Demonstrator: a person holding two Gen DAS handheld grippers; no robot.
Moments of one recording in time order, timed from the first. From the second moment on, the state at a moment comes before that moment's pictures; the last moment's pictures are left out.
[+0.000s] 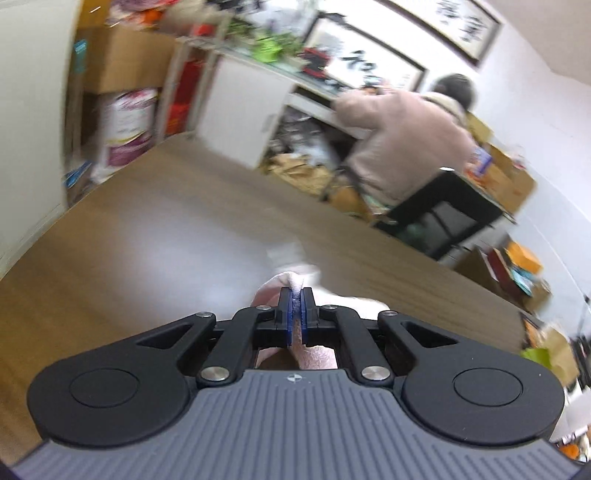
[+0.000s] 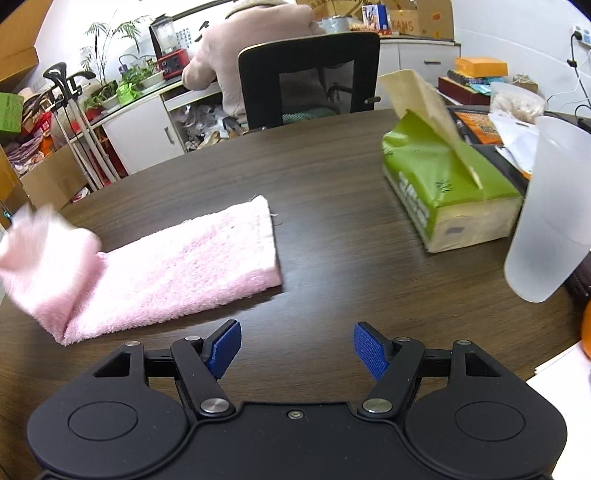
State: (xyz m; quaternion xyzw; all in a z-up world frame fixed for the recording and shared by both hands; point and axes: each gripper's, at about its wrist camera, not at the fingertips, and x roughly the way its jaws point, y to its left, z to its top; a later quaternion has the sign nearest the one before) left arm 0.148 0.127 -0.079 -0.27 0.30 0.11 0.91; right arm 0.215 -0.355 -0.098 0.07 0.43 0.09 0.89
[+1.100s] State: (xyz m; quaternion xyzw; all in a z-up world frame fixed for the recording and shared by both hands) left arm 0.075 0.191 -0.137 -0.35 0.34 0.14 0.86; right arm 0.243 -0.326 -0.107 0.10 0.46 0.04 0.88
